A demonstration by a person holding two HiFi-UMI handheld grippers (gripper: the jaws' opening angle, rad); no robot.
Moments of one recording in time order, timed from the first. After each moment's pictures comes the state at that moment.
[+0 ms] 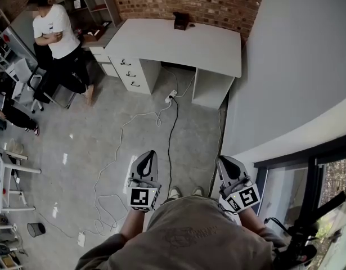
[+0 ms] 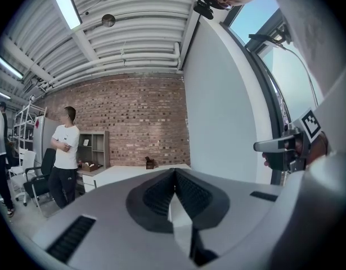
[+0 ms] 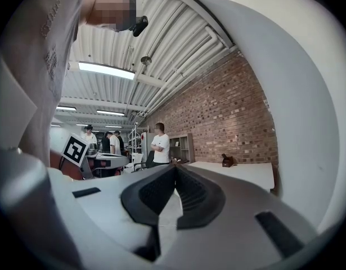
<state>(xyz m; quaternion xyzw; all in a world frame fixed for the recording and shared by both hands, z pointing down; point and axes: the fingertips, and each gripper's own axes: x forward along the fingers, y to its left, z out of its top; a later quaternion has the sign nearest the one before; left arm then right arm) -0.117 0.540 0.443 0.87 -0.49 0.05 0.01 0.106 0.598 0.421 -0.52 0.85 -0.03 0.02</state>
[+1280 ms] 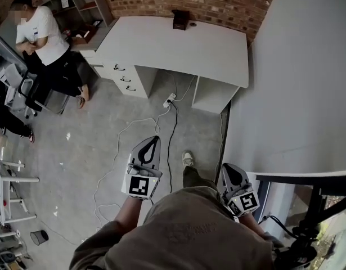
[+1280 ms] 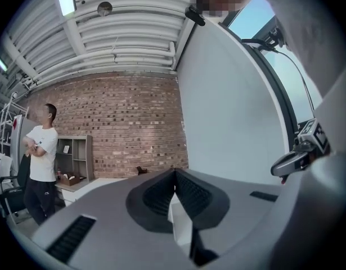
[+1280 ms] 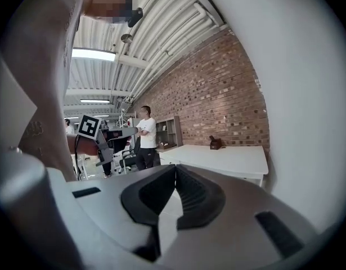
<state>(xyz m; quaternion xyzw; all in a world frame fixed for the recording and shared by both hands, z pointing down) -0.078 0.345 0.443 0.90 -0.44 0.02 -0.02 0.134 0.473 0.500 -0.55 0.83 -0.11 -0.04</state>
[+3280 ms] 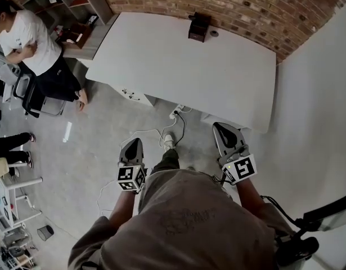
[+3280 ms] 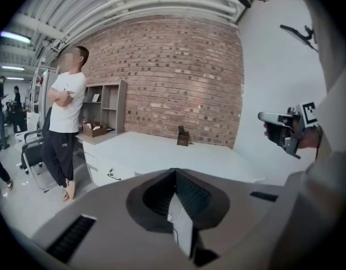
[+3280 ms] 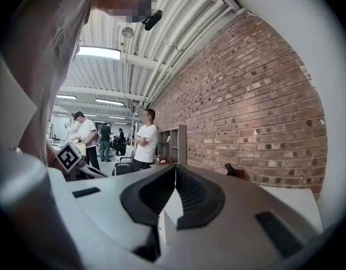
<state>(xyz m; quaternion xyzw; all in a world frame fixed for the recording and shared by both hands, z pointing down) -0.165 0.006 0.603 0.80 -0.55 0.14 0.19 0.118 -0.013 0.466 -0.47 0.88 0.00 -0.02</state>
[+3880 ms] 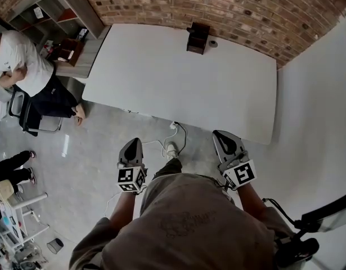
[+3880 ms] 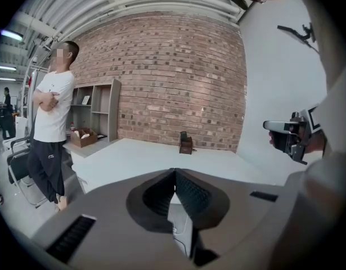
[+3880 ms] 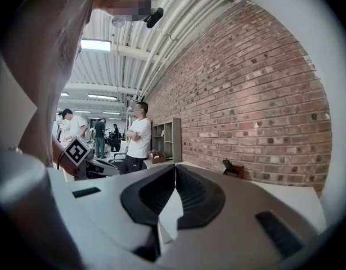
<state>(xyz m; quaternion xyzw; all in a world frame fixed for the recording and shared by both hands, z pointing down) -0.174 -0.119 0.587 0.82 -0.53 0.13 0.17 0.103 -0.098 0.475 -0.49 0.87 -0.02 -0.04</state>
